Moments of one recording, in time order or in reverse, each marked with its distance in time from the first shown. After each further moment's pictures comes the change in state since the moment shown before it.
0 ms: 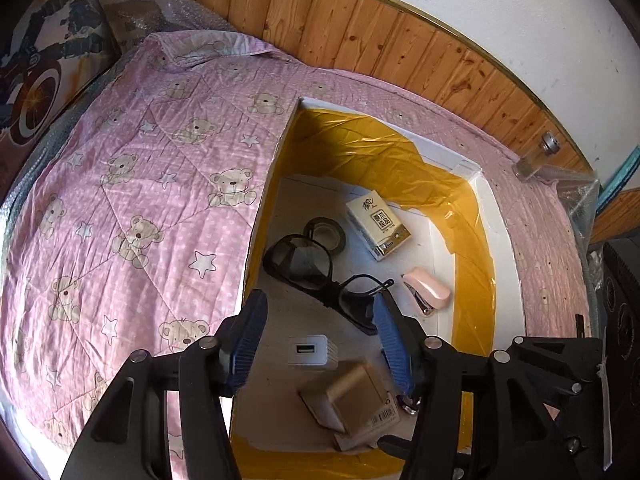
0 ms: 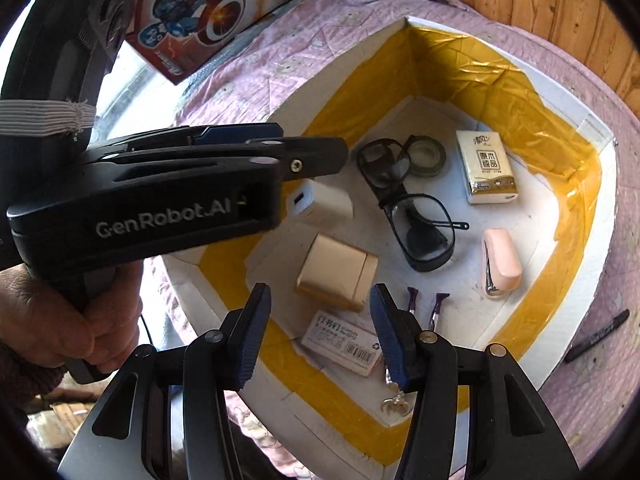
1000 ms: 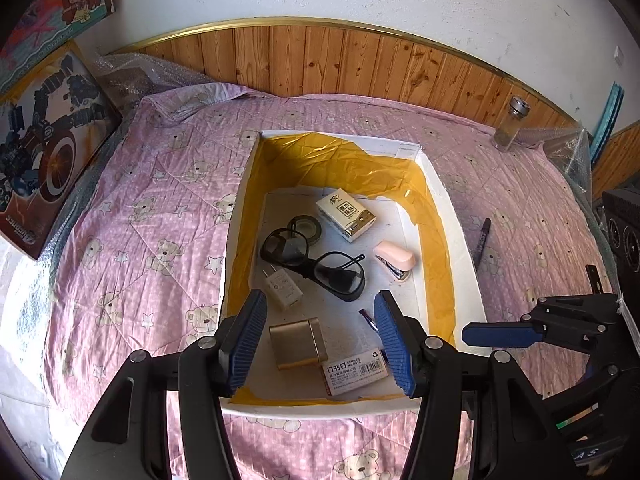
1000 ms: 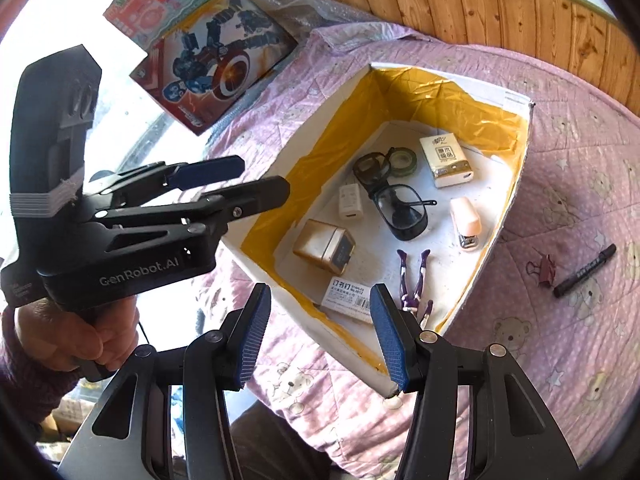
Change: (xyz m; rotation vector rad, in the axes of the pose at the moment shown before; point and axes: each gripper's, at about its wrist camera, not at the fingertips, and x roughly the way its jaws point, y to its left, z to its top) left arm -0.072 -0.069 -0.044 0.208 -0.075 0.106; right arm -0.089 0.003 -0.073 0.084 -0.228 0.060
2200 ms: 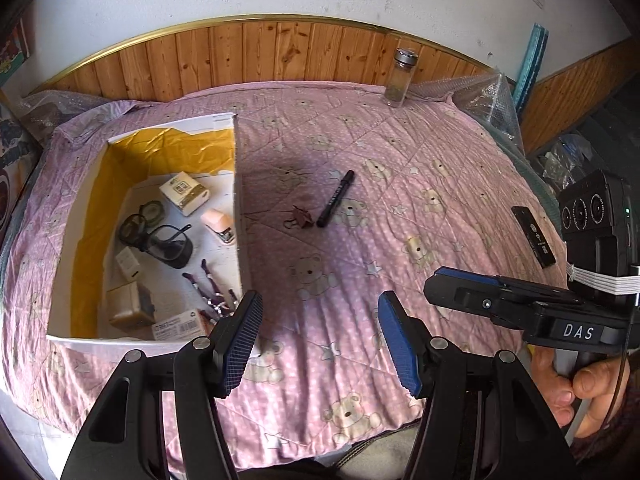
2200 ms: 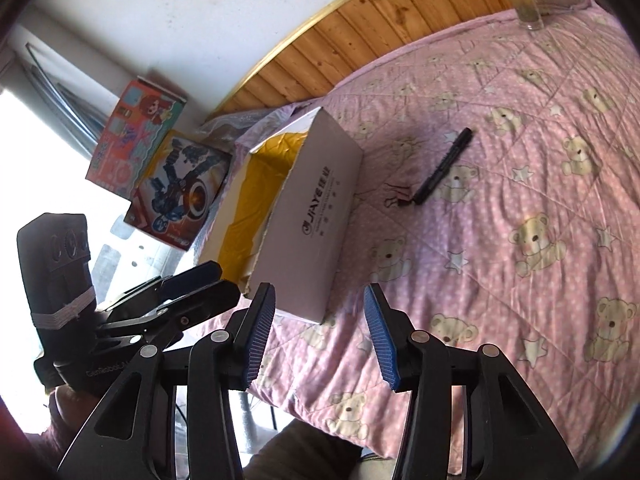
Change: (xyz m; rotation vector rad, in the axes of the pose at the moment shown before) left arm -0.010 -0.184 -0.049 0.153 0.030 -0.177; right arm -0.119 -0.151 -0.155 0.459 -0.347 0.051
